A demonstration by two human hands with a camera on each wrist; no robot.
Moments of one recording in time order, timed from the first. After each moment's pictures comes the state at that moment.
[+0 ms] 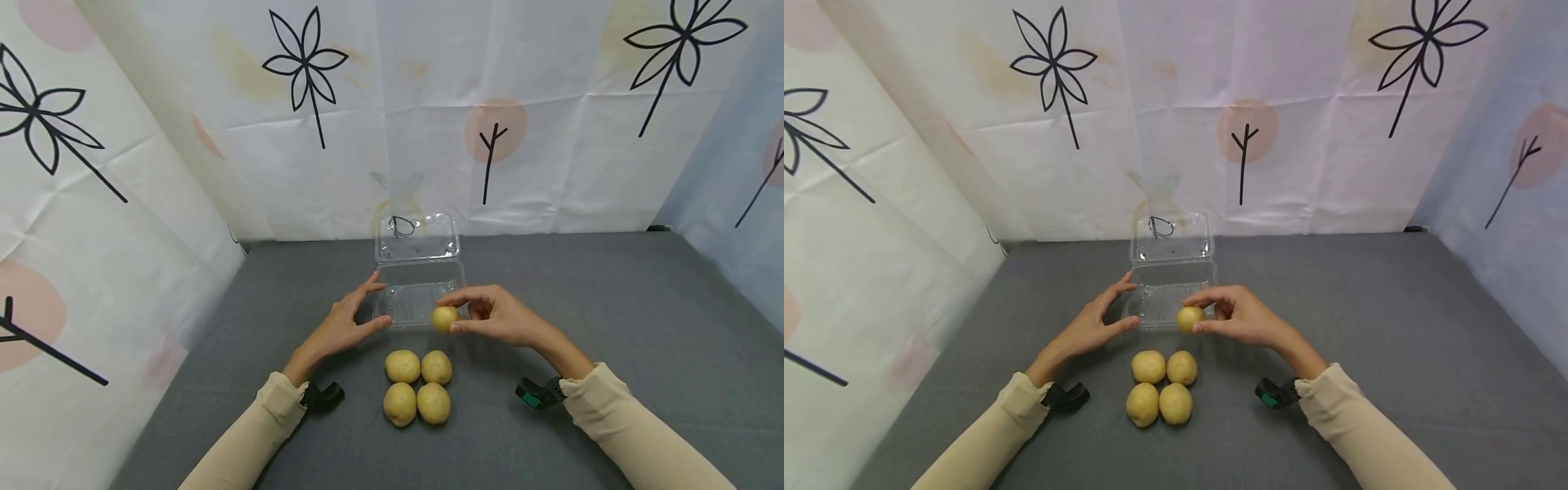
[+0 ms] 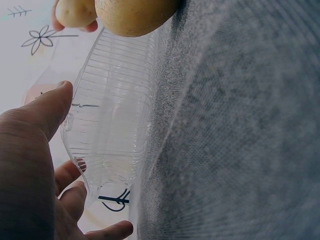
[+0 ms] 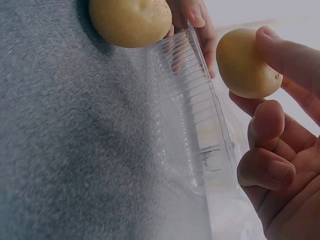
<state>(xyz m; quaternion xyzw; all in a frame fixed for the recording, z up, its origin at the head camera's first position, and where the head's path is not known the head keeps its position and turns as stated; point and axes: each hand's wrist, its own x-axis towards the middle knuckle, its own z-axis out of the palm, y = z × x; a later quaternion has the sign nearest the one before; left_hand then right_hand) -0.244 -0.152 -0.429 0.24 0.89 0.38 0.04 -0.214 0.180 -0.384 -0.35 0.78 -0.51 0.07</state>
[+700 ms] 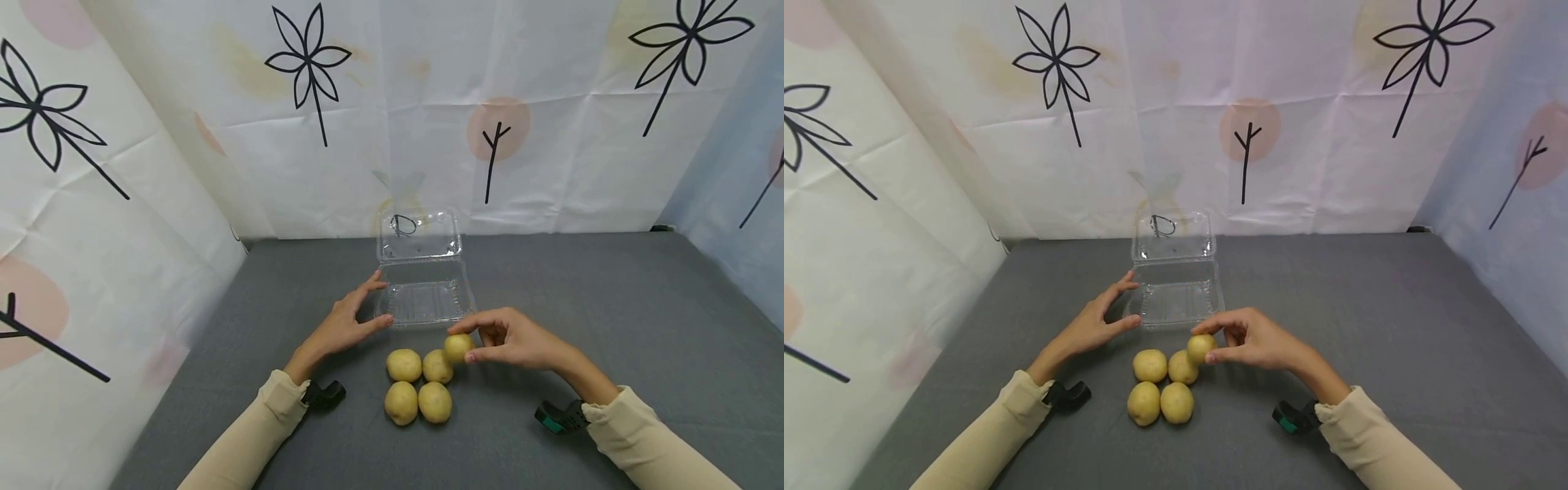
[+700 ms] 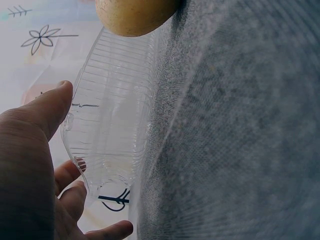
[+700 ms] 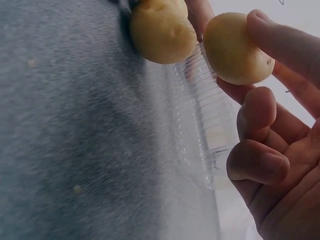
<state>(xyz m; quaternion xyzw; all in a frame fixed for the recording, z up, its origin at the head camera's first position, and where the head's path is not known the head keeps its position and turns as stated) -0.245 -0.152 -0.430 0.24 0.89 0.38 0.04 -0.188 0.195 -0.394 -0.37 0.76 -0.52 0.13</state>
